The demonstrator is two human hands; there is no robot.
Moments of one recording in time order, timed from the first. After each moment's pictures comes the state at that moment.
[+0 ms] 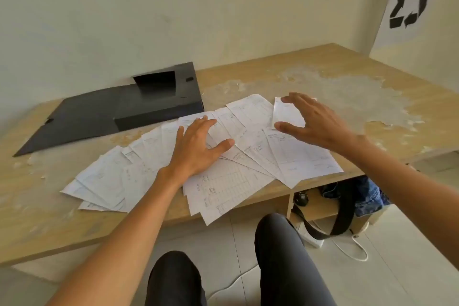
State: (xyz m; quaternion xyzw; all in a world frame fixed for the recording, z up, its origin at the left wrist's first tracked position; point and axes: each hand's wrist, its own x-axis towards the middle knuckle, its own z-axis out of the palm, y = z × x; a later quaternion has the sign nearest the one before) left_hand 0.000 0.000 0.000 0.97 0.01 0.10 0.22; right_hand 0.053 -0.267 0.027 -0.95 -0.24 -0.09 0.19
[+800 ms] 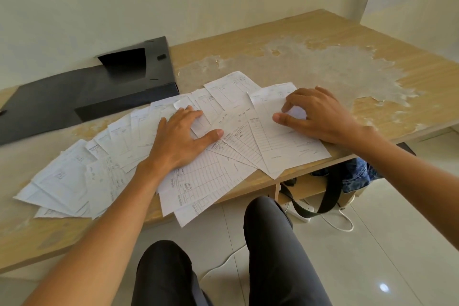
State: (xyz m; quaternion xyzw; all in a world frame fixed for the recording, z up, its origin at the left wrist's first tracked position) left_hand 0.015 -0.009 -0.012 0.98 0.01 0.06 0.17; right_hand 0.064 -0.300 -0.006 -0.95 -0.25 -0.11 0.16
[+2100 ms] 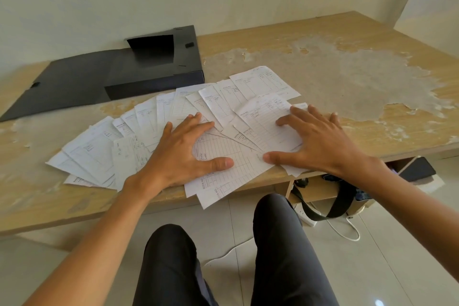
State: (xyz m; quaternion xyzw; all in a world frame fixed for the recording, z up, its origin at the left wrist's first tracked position) left_hand -0.051 0.021 -0.010 0.98 -0.04 0.00 0.19; right_hand 0.008 -0.250 -0.007 -0.97 -0.24 0.00 0.08
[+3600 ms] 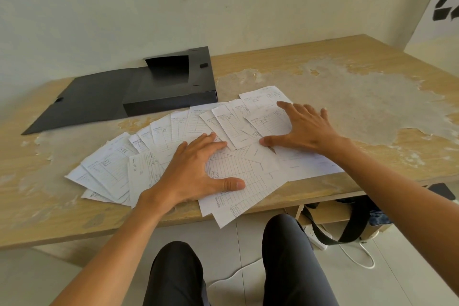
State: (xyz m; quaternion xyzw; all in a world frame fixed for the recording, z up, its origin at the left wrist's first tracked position) left_hand -0.050 0.020 -0.001 0.98 -0.02 -0.02 0.19; right_hand 0.084 -0.213 0.000 -0.97 -0.20 0.01 0.14
